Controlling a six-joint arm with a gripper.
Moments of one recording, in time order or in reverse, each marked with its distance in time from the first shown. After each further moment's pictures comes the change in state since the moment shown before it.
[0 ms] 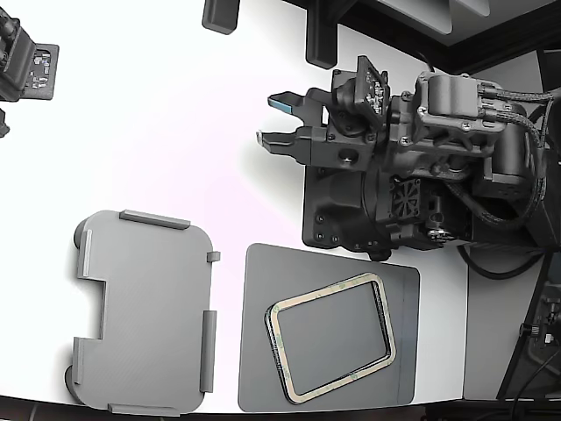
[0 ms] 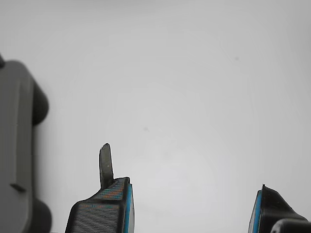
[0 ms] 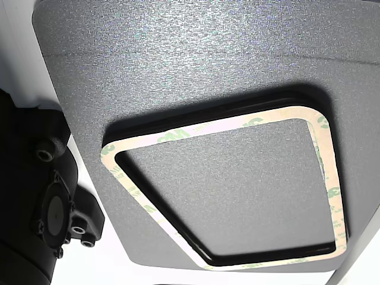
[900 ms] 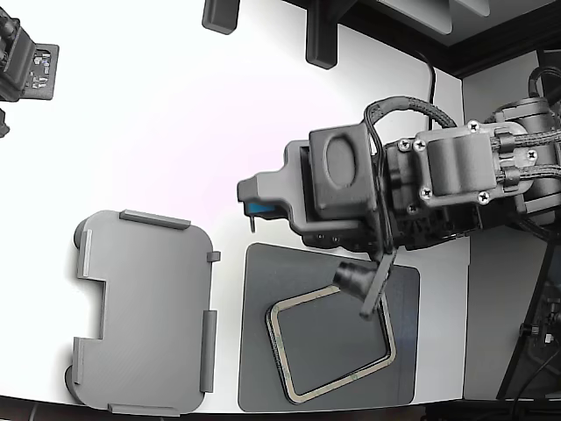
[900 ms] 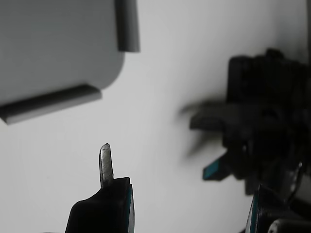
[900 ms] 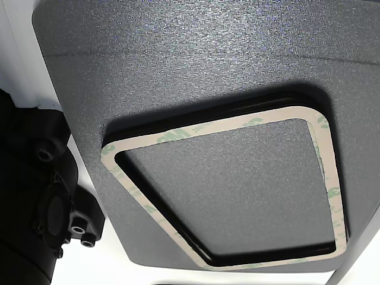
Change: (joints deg) arm 22.3 -36.0 -36.2 10.1 2.9 -86.4
